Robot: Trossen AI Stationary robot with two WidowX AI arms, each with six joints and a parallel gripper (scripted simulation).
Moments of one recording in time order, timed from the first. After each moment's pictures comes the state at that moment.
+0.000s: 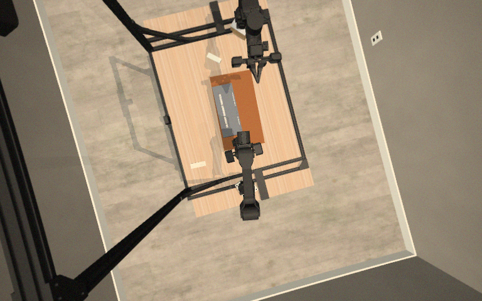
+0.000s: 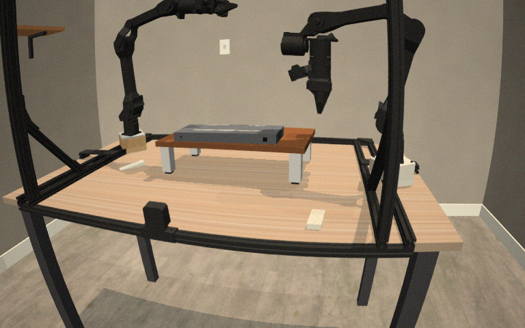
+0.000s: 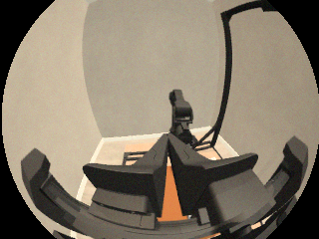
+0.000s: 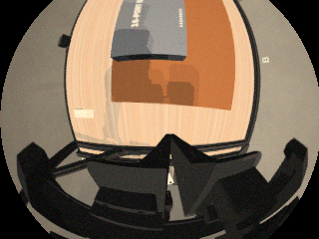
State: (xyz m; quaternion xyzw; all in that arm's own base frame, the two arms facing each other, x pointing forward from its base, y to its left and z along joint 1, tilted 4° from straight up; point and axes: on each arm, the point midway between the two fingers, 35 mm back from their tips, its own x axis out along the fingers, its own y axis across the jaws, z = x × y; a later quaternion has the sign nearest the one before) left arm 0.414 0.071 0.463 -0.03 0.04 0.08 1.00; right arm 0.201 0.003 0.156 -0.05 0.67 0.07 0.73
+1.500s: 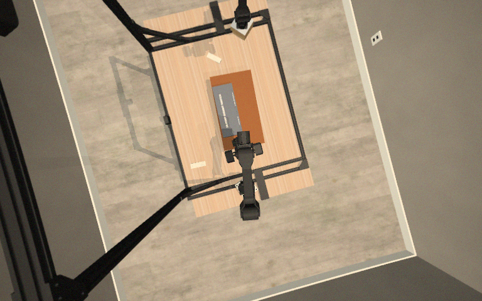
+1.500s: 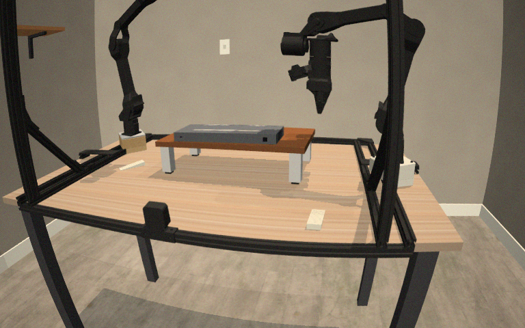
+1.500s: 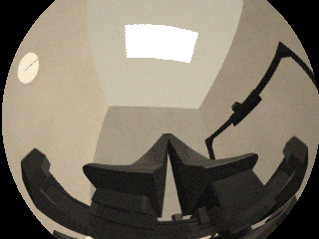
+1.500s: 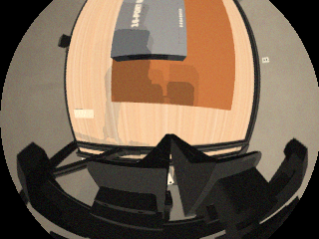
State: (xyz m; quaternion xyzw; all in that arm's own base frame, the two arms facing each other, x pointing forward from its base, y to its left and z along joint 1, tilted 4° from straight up) left arm 0.224 0.038 0.735 0.03 -0.49 0.06 0.87; right arm 0.201 0.003 0.156 -0.05 0.67 0.07 0.73
